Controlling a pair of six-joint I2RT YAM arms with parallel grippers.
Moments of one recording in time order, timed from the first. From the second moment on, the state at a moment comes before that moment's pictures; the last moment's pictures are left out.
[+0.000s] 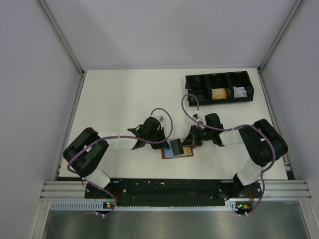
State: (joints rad) left arm -0.74 1.60 0.71 0.03 0.24 -0.82; right arm 0.42 1.68 0.53 0.37 -0.78 0.66
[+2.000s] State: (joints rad) left arm -1.06 1.05 0.68 0.05 -0.17 -0.16; right arm 0.33 1.13 0.61 -0.08 -0.67 0.73
